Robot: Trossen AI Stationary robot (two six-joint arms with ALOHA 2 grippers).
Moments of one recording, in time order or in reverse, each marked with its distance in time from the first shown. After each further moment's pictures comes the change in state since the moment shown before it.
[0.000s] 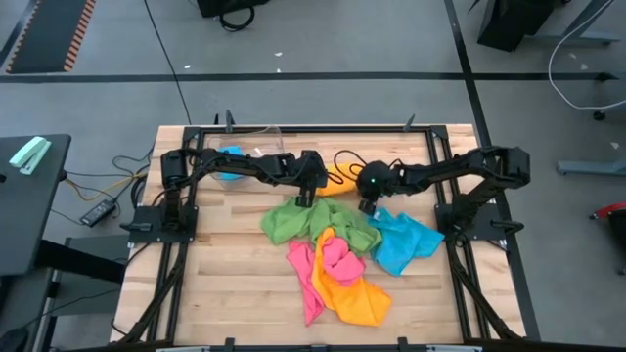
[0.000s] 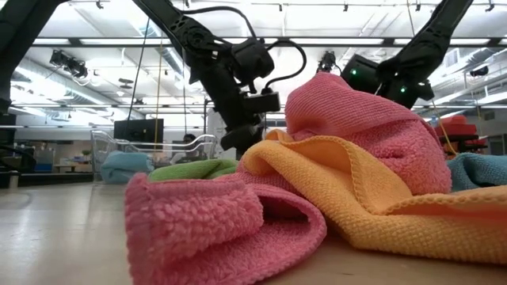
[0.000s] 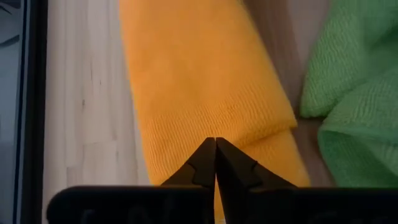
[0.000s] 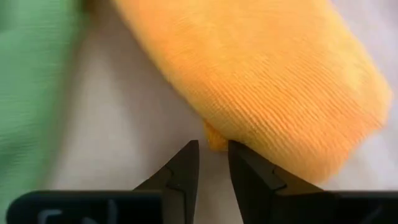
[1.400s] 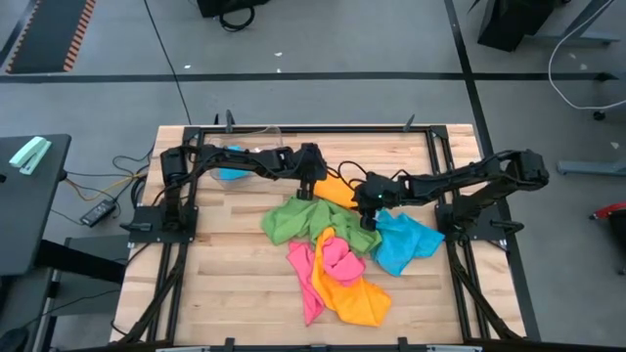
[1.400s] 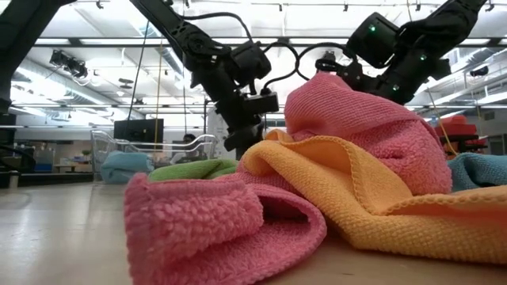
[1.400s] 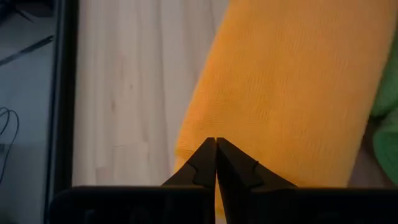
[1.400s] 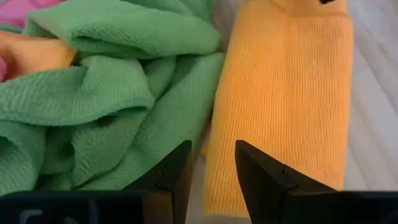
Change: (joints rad) left arm 0.055 0.003 0.000 0.055 0.002 0.052; right arm 0.216 -0.134 0.000 0.031 -0.046 0.020
